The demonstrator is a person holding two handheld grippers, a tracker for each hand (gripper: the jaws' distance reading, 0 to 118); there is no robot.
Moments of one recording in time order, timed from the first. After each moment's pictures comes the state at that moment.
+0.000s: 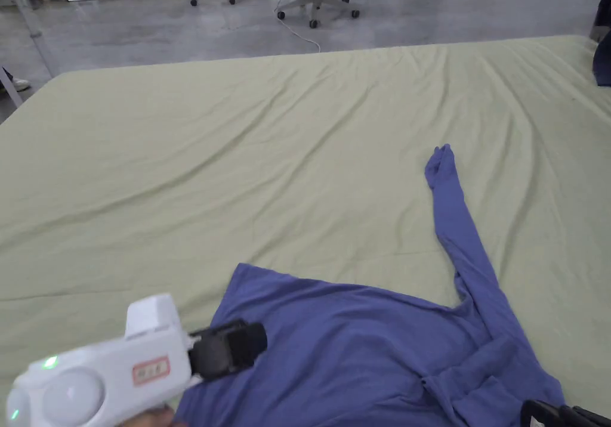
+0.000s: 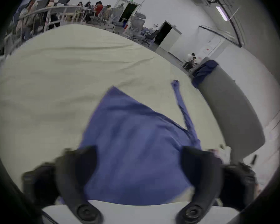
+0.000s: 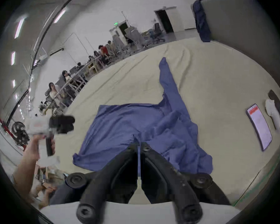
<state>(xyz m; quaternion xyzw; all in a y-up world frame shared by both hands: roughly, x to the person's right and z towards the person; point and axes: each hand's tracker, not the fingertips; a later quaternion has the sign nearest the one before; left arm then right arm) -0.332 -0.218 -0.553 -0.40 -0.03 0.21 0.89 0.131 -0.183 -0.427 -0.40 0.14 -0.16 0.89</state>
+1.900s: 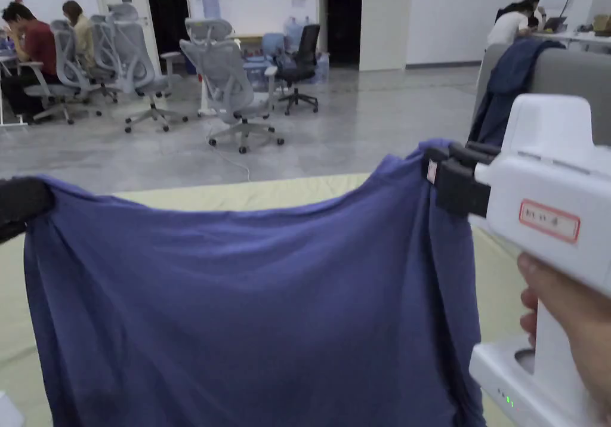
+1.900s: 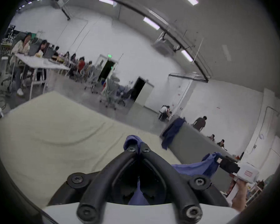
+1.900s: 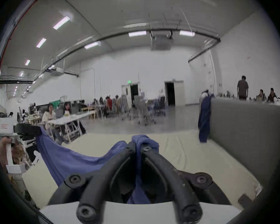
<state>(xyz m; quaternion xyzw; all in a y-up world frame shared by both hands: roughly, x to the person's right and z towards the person) -0.365 0.108 -0.519 -0.07 -0.10 0.23 0.96 0.112 0.111 -0.518 -0.05 0.09 -0.03 0.99</state>
